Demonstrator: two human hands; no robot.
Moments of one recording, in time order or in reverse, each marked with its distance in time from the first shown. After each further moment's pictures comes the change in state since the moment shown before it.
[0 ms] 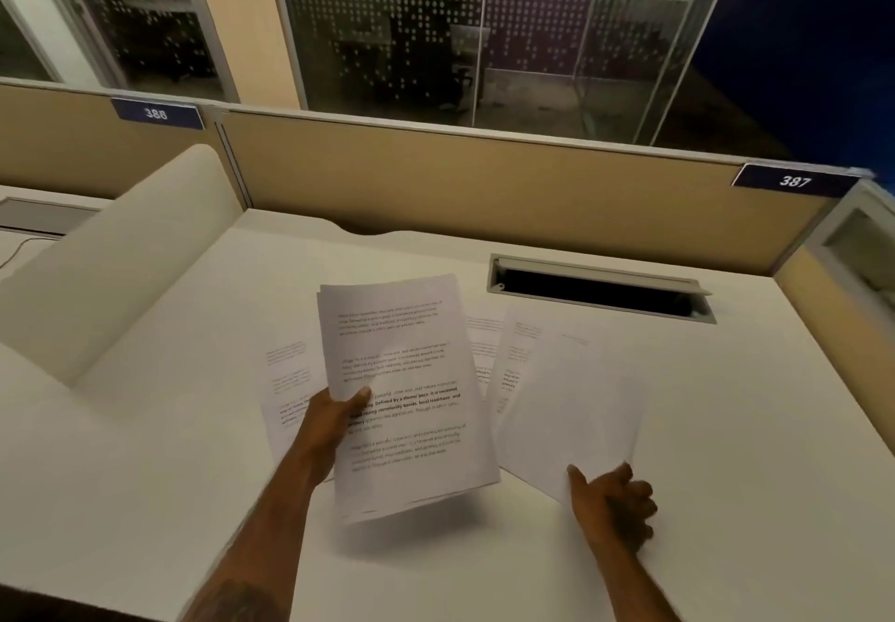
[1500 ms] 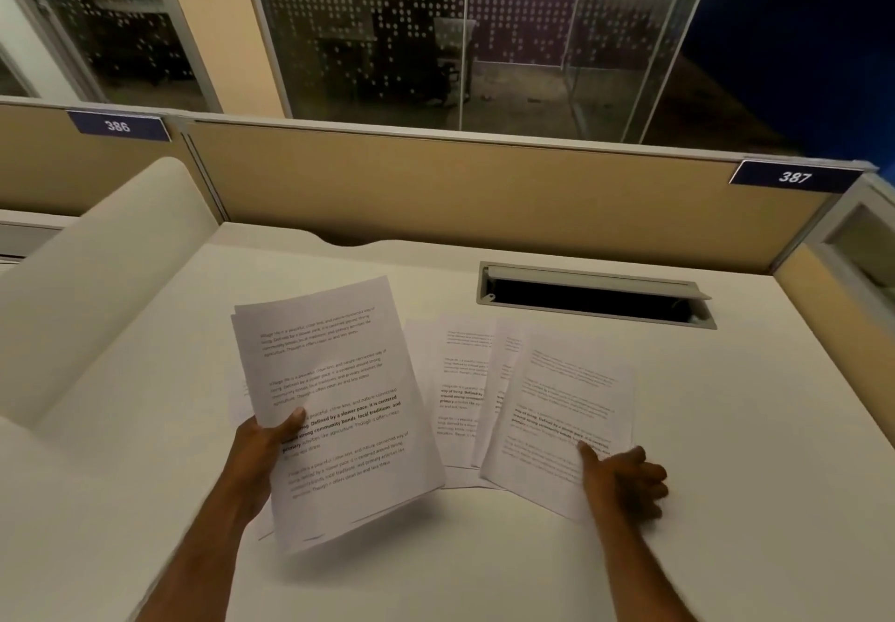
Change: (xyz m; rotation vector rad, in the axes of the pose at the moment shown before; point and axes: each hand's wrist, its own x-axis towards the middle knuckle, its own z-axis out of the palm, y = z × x) left_hand 0.024 0.013 -0.046 -0.008 0.075 0.073; right_hand 0.072 -0.036 0.000 0.125 0.068 0.098
